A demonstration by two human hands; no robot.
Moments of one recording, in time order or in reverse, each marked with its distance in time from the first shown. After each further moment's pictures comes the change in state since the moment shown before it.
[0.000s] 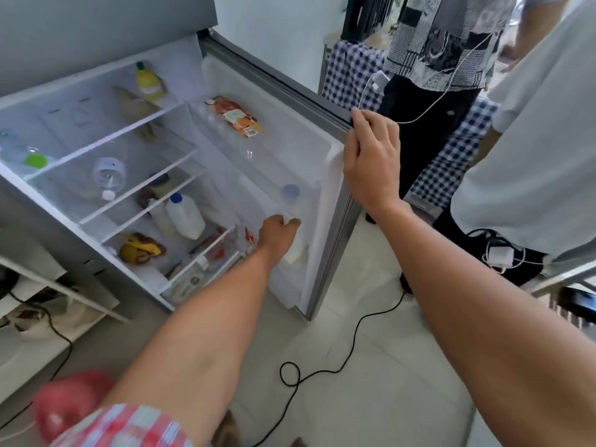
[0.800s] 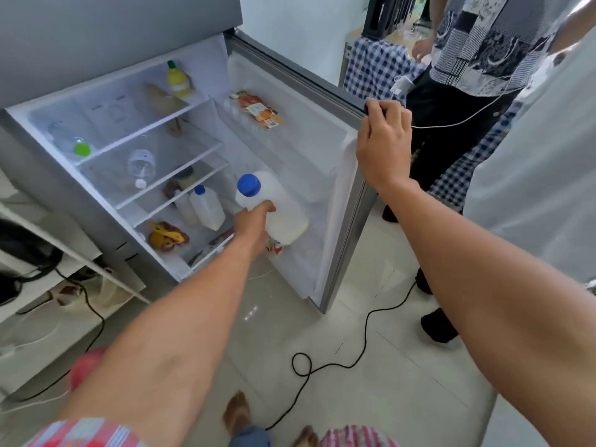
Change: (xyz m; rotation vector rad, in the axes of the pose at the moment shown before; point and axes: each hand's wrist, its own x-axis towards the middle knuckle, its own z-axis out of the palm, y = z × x) left_hand -0.041 -0.004 -0.069 -0.703 0.131 -0.144; right_hand 0.007 -0.006 -0.013 -0.046 -0.161 0.089
